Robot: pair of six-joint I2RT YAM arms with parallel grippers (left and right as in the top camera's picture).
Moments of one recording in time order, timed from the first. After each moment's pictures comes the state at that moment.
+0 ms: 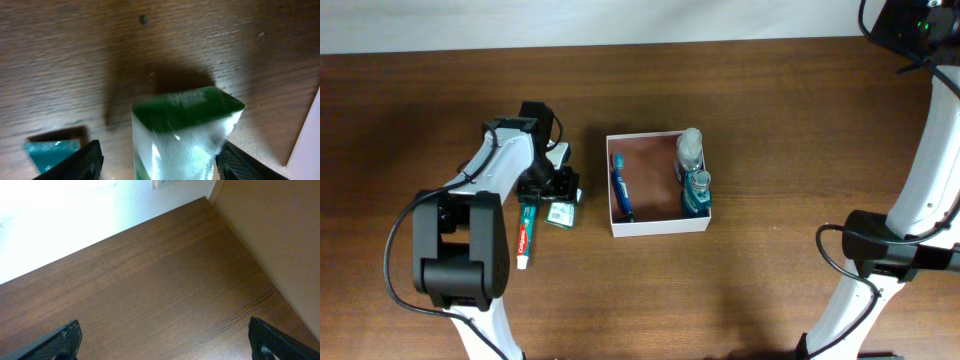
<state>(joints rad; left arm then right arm) -0.12 2.06 1.44 -0.99 0.12 0.00 -0.21 2.15 2.85 -1.51 0.27 0.17</state>
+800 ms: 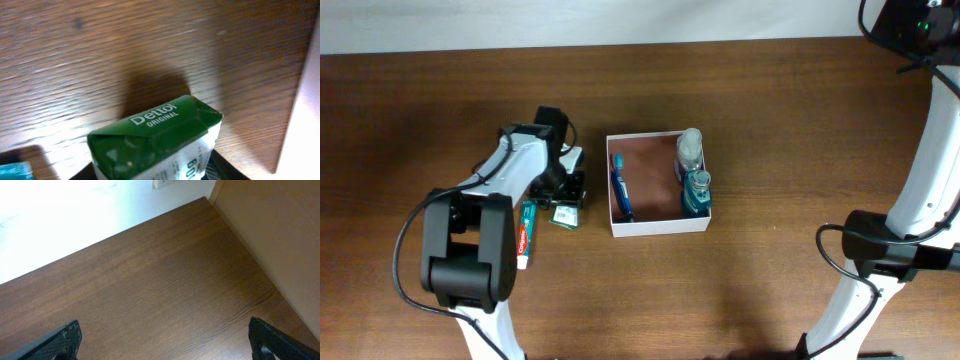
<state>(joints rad) -0.19 2.06 1.40 -0.95 0.13 -0.01 -0.21 2.15 2.85 -1.51 0.27 0.17</state>
